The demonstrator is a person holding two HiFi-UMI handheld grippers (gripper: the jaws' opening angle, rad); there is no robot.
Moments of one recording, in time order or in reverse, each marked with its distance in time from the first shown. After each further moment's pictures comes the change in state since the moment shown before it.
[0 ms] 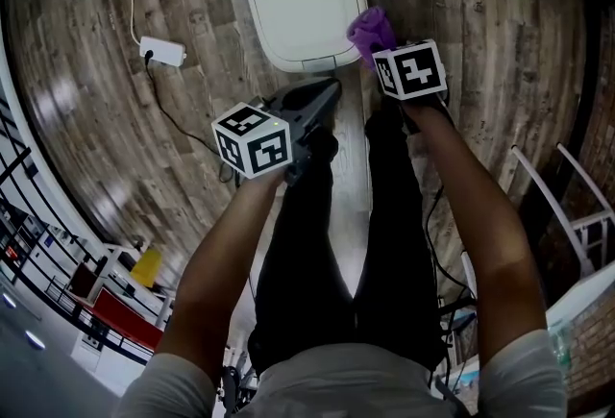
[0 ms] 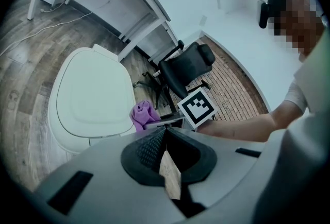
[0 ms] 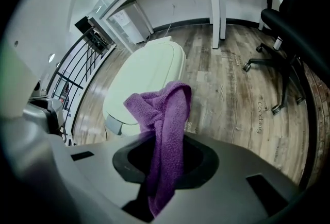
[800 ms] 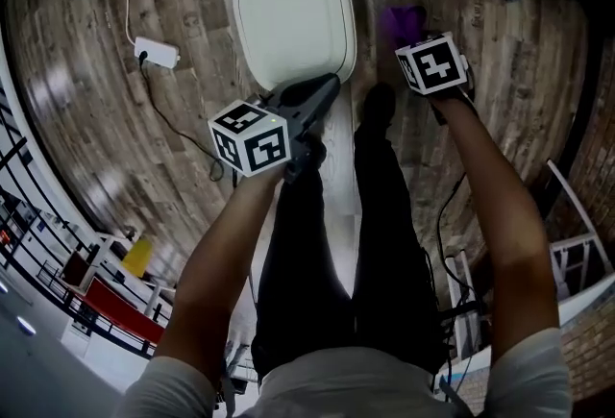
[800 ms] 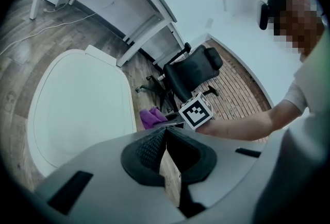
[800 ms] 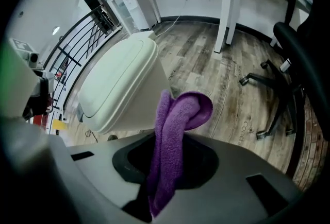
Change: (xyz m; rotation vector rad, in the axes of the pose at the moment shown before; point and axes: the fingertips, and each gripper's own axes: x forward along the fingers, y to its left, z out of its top) left arm 0.045 0.011 0.043 -0.038 -0.039 0.045; right arm 0.001 -0.099 0.028 -0.205 0.096 -0.072
